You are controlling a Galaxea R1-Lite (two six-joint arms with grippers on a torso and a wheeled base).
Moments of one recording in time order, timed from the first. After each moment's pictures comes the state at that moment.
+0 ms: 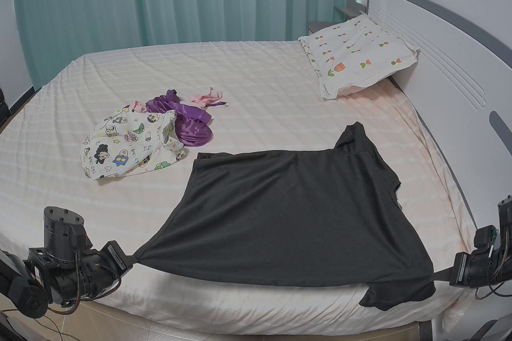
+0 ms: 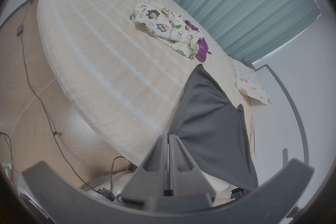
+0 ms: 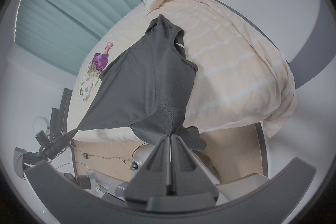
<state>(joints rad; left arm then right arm) -0.32 1.53 -0.17 -0.65 0.06 -0.96 0.19 1.16 -0.34 0.08 0.16 0.55</state>
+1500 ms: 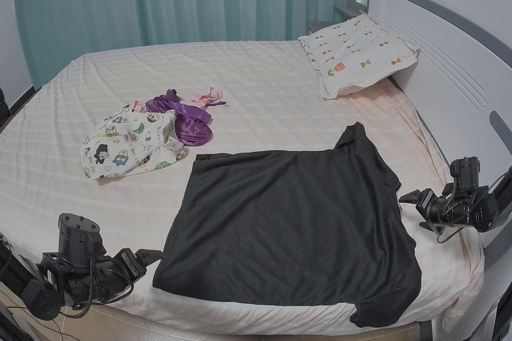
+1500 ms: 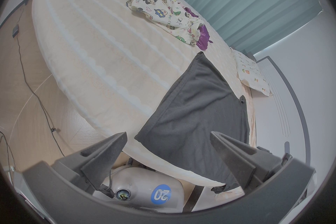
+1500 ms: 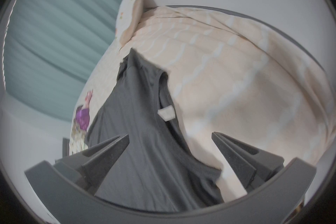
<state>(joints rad) -0.35 1.65 -0.15 -0.75 0.02 -0.97 -0.03 1.92 -0.57 -0.61 0.14 0.74</state>
